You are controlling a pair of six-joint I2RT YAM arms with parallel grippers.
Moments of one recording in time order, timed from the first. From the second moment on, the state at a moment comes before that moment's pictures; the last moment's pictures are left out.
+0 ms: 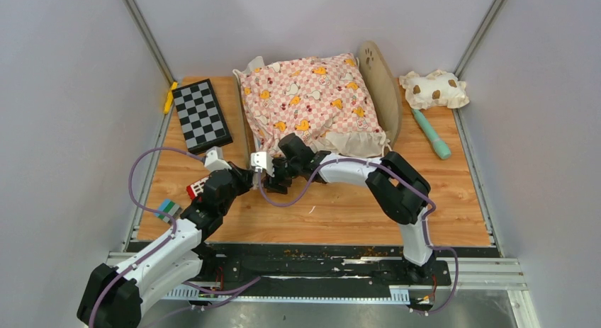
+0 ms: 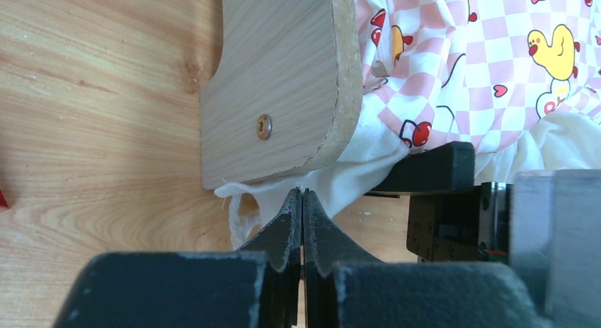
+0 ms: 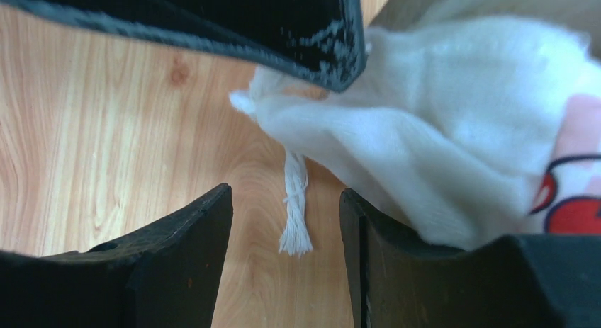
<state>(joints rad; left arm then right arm) -0.50 0.80 0.29 0.13 -0.29 -0.81 0.89 2.01 1.33 -0.05 -0.51 -0.59</state>
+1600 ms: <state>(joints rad) -0.50 0.71 0.40 -0.02 -0.36 -0.76 0.96 2.06 1.02 0.60 -0.24 -0.19</state>
